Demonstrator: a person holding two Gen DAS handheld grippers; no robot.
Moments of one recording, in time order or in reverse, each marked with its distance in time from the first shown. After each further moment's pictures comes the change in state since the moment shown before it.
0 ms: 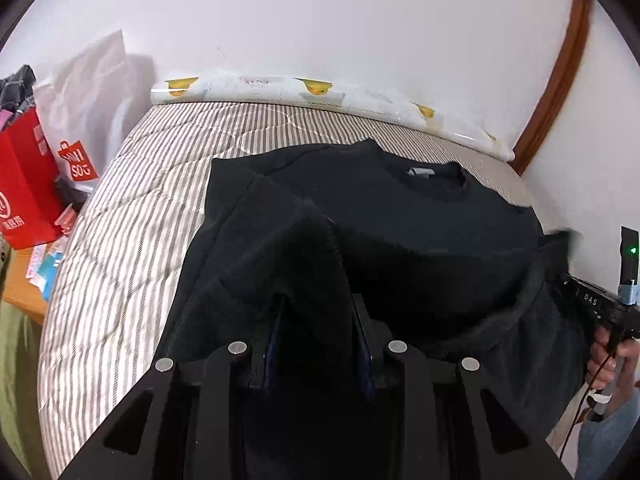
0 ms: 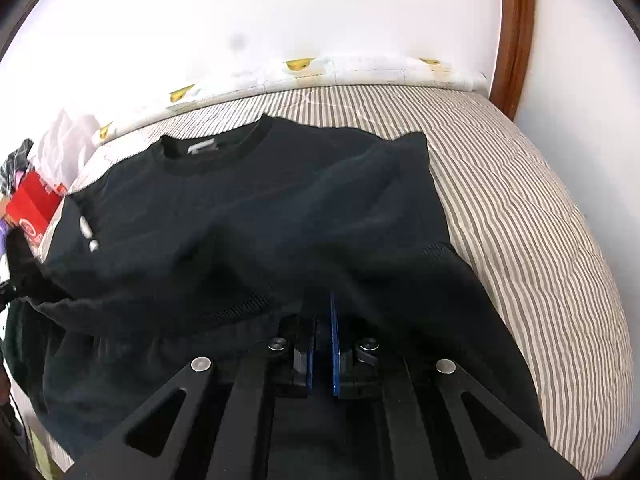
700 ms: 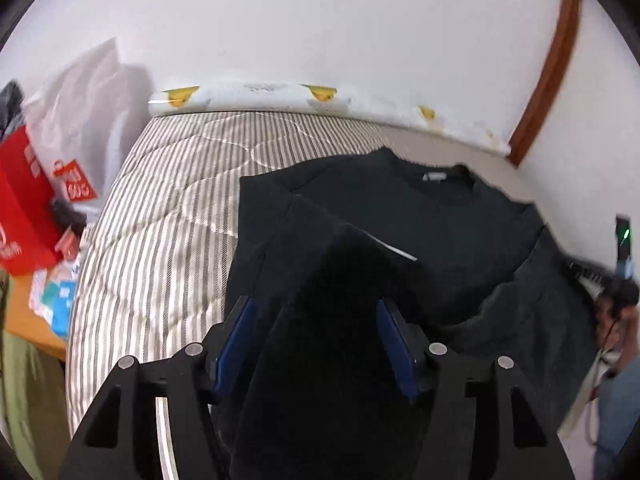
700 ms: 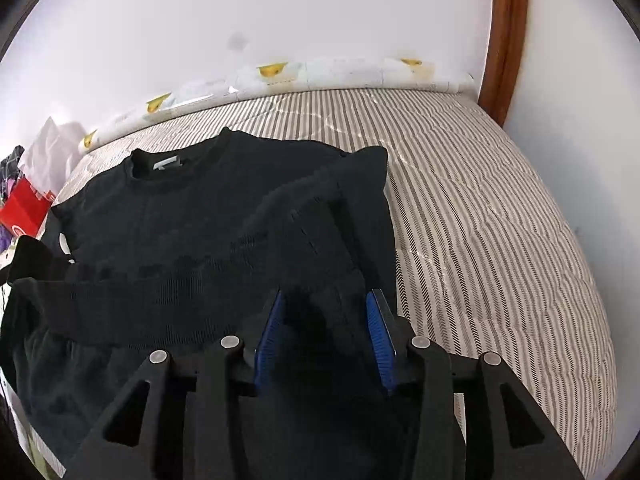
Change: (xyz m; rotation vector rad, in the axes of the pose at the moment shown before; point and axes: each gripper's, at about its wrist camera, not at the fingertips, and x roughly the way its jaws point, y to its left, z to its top) left arm 0.002 0.034 0.017 0.091 0.007 -0.012; right arm 0.008 -0.038 0.010 -0.020 0.007 -0.002
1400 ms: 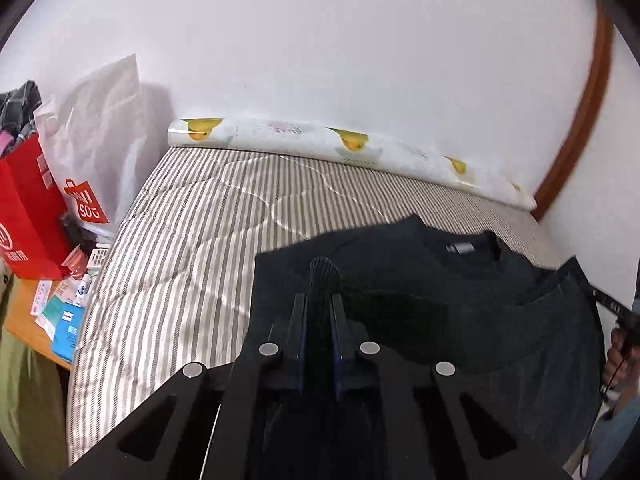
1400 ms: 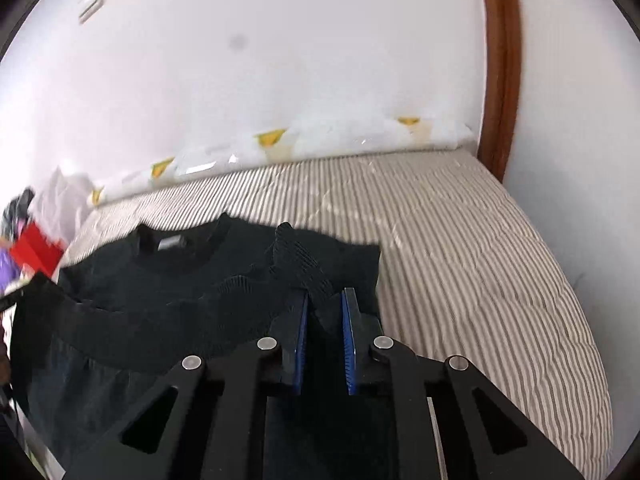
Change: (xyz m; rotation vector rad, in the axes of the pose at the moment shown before) left arm 0.014 0.013 0.049 -0.132 -0.120 0.063; right arm -0.007 -0.018 0.054 0.058 -0.181 0.048
